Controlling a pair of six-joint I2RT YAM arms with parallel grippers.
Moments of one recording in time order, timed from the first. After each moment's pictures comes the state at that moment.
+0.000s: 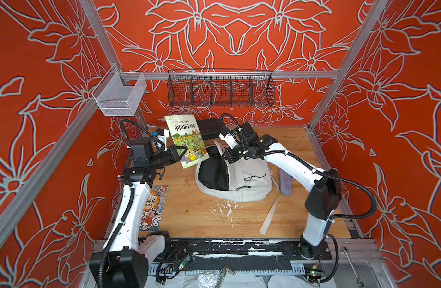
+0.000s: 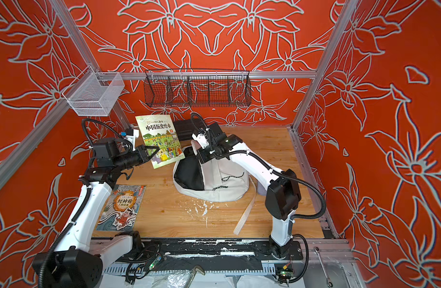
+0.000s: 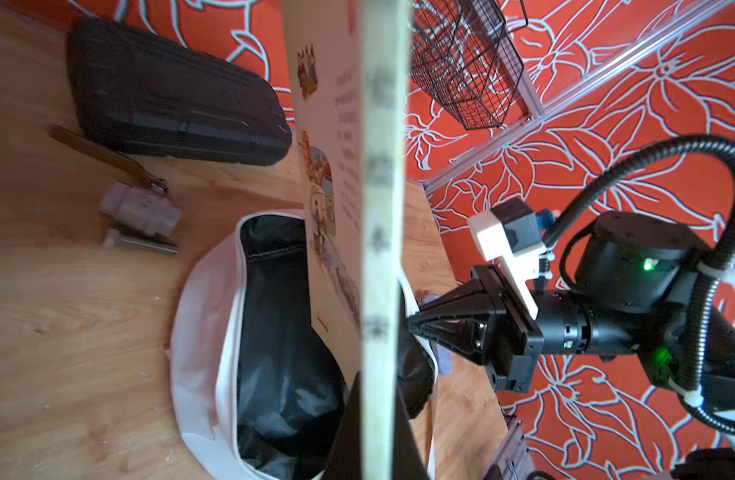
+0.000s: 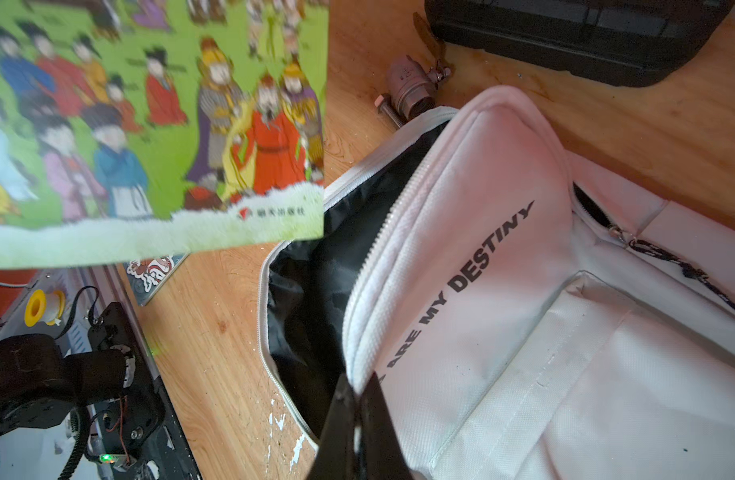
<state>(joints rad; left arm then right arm) 0.13 1.08 1.01 -0.39 0.78 -0.50 0.65 1.83 1.73 -0.74 -0.35 0.13</state>
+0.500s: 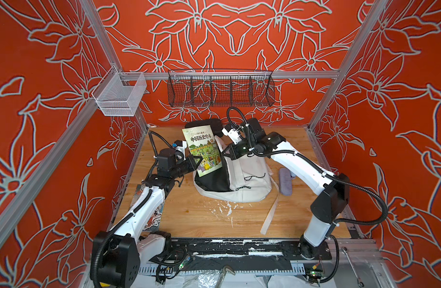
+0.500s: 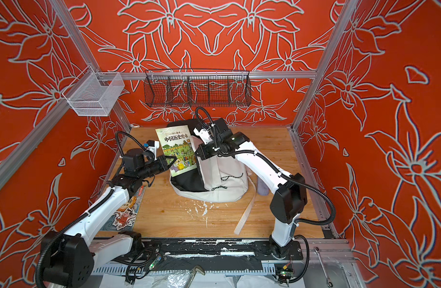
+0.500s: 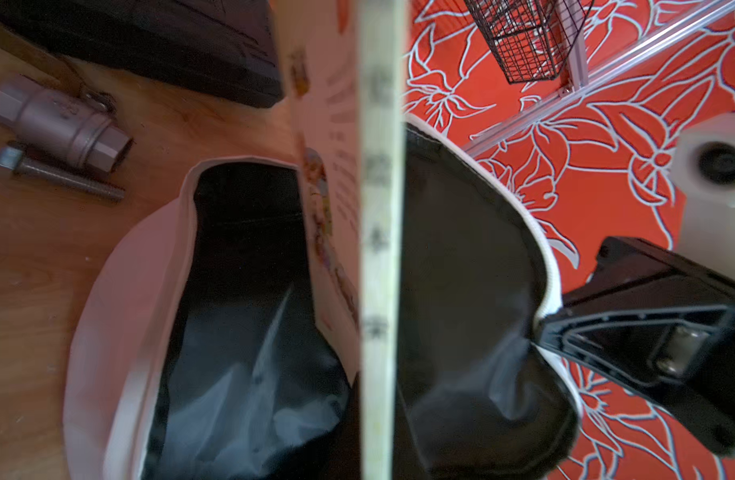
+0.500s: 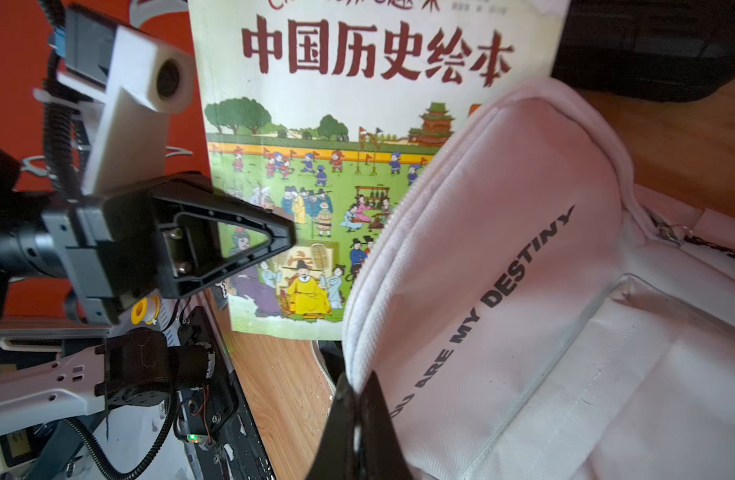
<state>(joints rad) -0.15 1.13 0.72 0.03 0.48 -0.66 0.64 1.77 1.75 -0.74 -0.49 0.22</state>
